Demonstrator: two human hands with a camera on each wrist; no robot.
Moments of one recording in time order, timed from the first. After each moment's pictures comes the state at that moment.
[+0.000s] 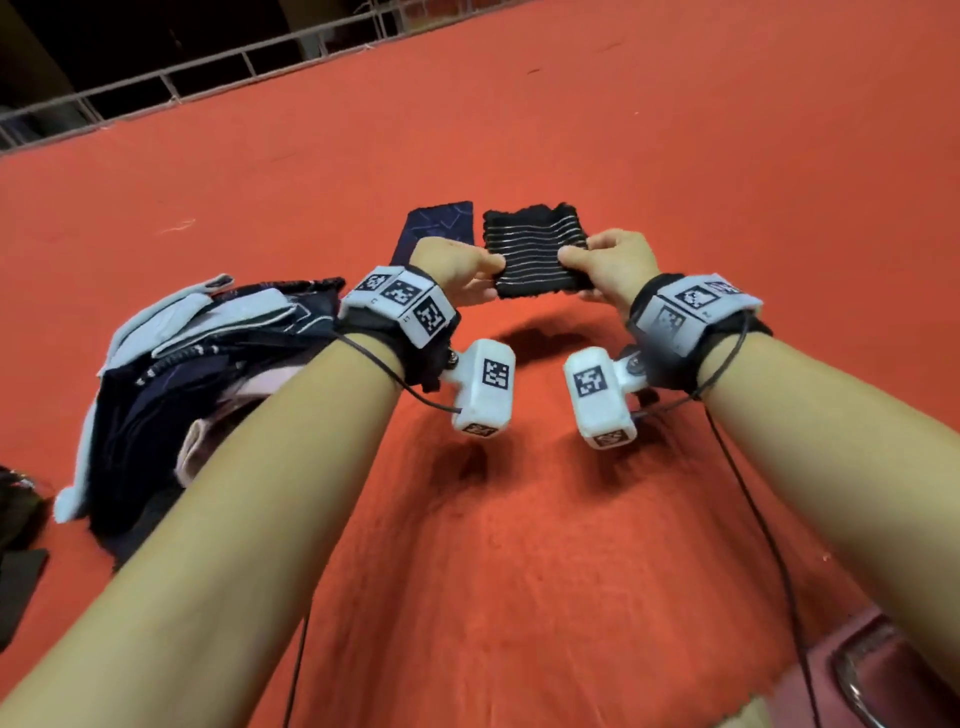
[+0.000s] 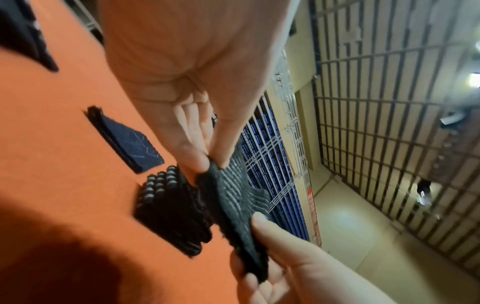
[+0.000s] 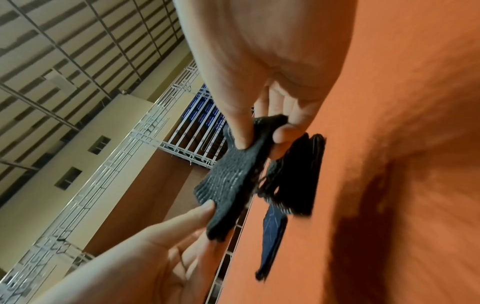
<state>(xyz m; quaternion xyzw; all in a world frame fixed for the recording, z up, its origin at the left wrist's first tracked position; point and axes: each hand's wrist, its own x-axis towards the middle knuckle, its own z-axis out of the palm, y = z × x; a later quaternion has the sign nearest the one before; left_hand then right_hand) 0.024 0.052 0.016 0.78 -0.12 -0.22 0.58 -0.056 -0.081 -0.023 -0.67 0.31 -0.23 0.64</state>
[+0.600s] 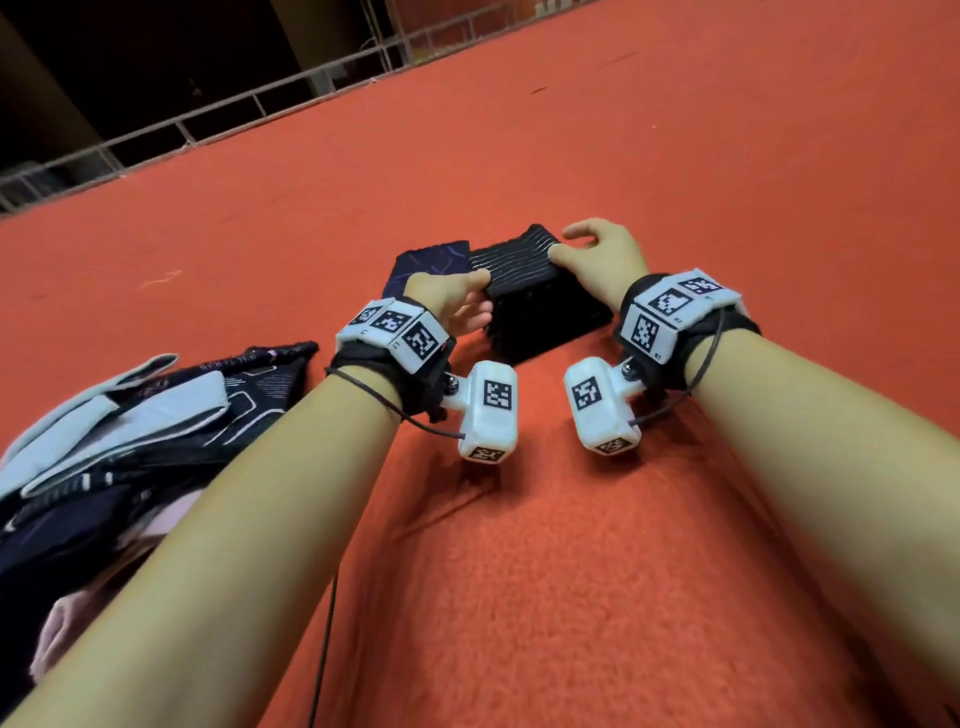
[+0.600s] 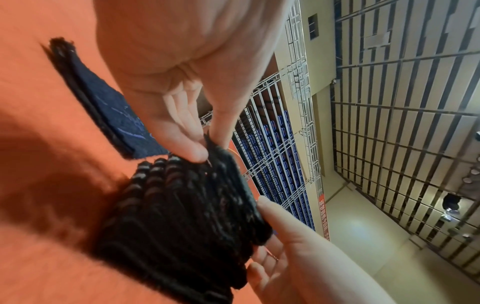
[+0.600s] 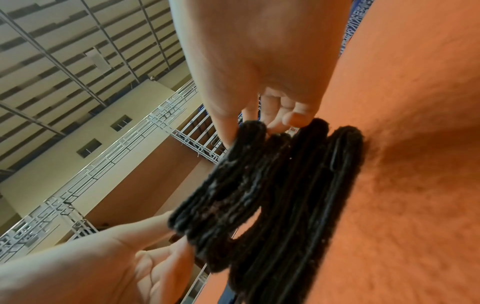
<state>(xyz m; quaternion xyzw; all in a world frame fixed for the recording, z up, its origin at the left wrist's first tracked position) 0.127 -0.019 -0.020 0.77 -0.05 -0.21 0.61 0.056 -0.161 -0.045 -0.76 0.27 -0.28 0.53</state>
